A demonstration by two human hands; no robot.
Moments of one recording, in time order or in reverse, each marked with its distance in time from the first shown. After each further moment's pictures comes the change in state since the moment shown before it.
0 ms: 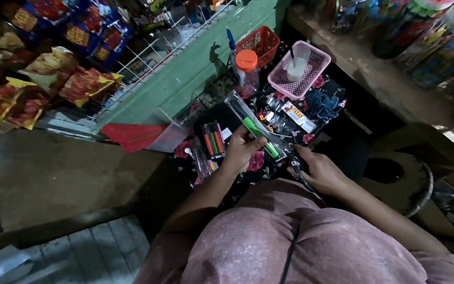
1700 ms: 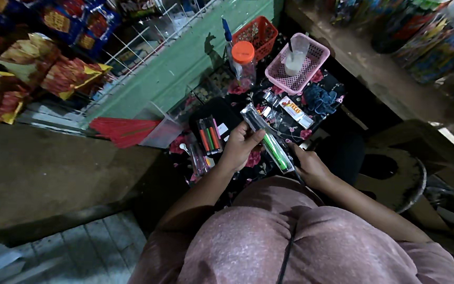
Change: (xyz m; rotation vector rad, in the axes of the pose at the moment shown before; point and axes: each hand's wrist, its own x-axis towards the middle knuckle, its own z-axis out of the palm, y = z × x) left_hand 0.001 0.006 0.010 0.102 0.036 -0.182; right_hand 0.005 0.011 0.021 0.113 -0.007 0.072
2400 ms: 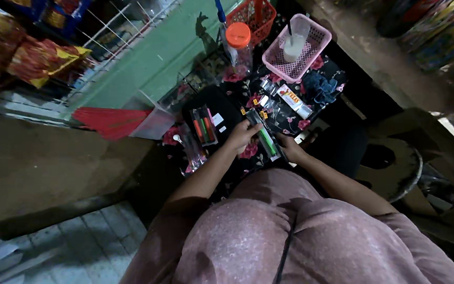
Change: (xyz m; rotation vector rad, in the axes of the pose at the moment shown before) left_hand 0.046 -0.080 -0.031 0.154 0.027 -0.458; right_hand 0.053 0.069 0.054 0.295 -0.174 0.208
